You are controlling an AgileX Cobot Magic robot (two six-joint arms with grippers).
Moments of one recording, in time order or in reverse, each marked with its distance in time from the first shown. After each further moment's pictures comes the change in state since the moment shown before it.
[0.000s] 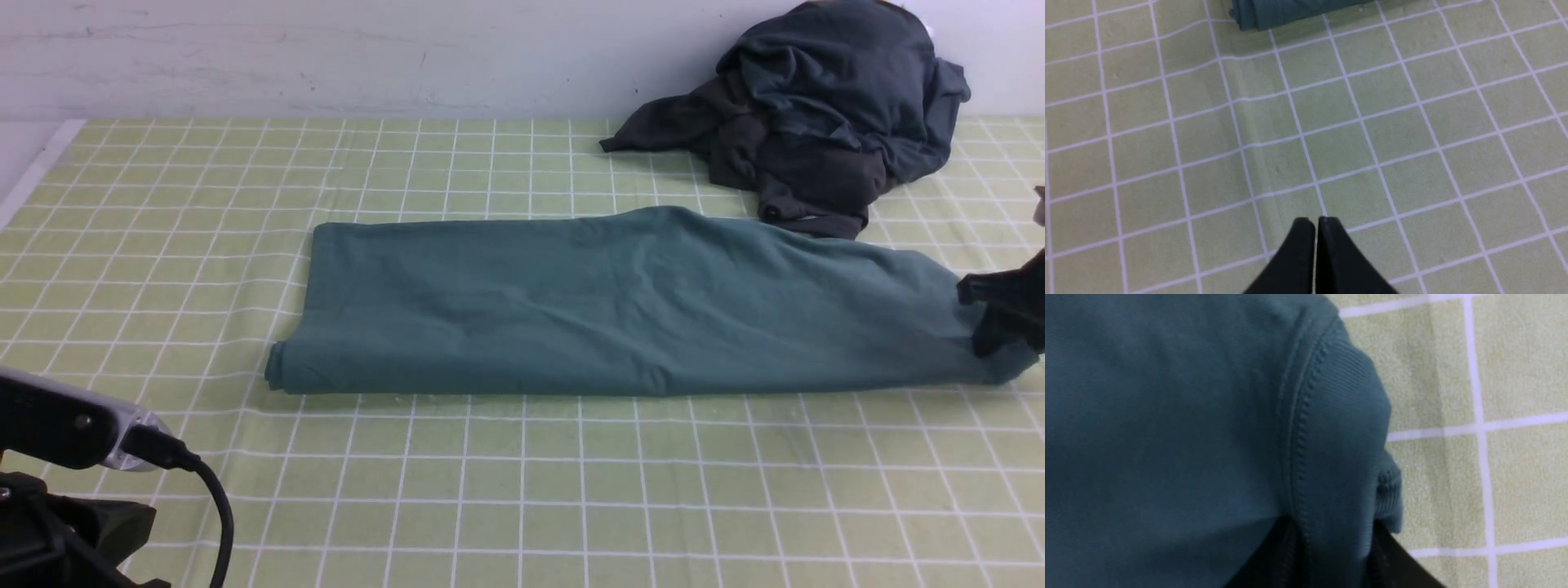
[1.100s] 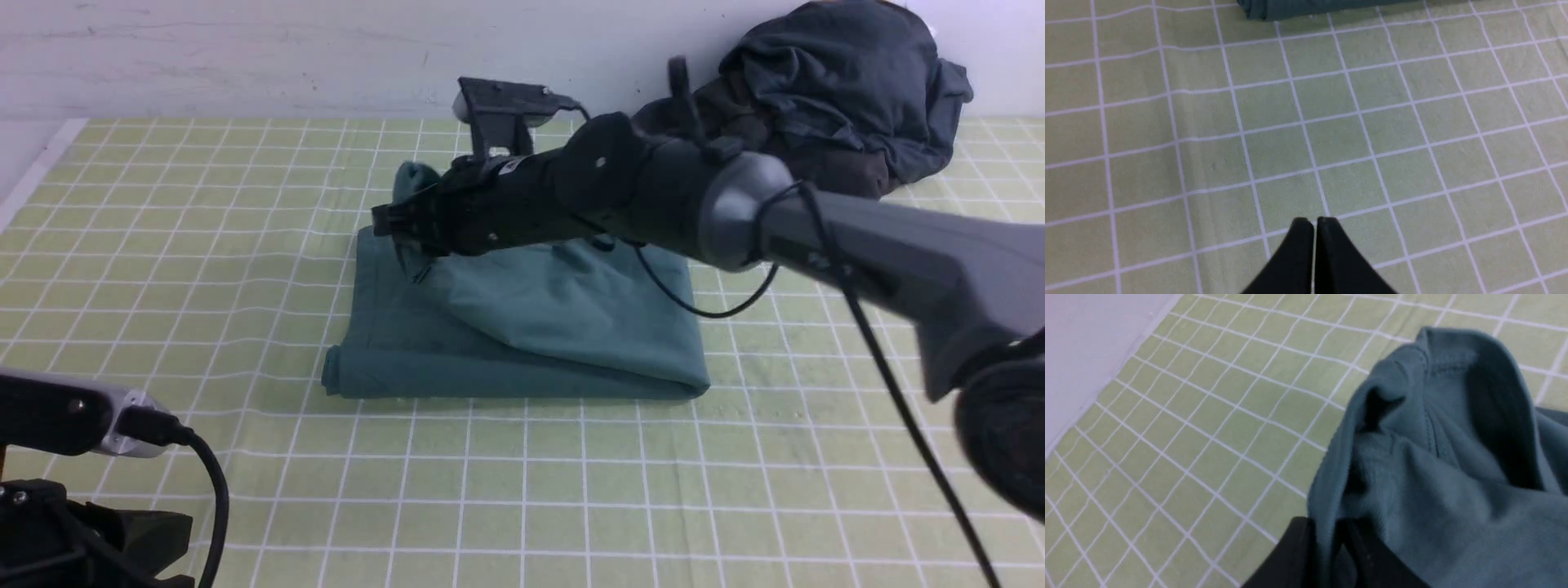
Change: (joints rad) right arm 0.916 0.137 -0.371 0.658 -0.463 -0.221; left arm 0.000 -0.003 0.000 -0.169 0.034 0.006
